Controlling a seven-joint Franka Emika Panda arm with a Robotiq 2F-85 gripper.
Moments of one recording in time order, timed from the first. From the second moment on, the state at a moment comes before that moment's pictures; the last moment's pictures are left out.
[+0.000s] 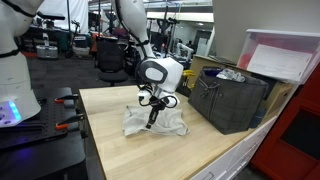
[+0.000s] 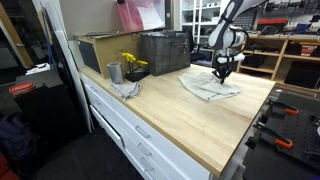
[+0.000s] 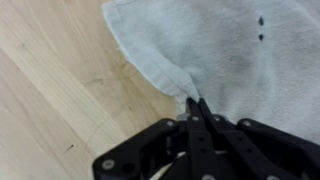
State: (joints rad) arm -0.25 0.62 -0.22 -2.04 0.16 2.47 0.14
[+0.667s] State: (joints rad) arm 0.12 0.50 -0.27 -2.13 -0.05 2.47 0.66
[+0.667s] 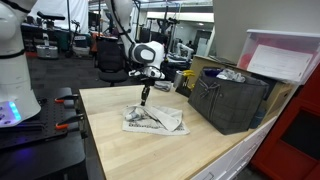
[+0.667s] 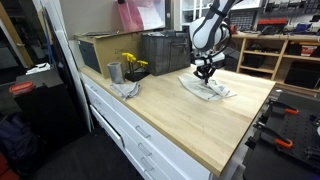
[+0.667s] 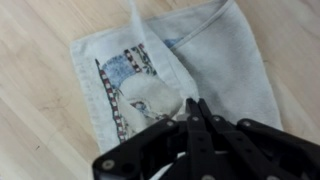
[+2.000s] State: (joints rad) arm 0.28 0.57 0.06 -1.87 -0.06 2.26 0.64
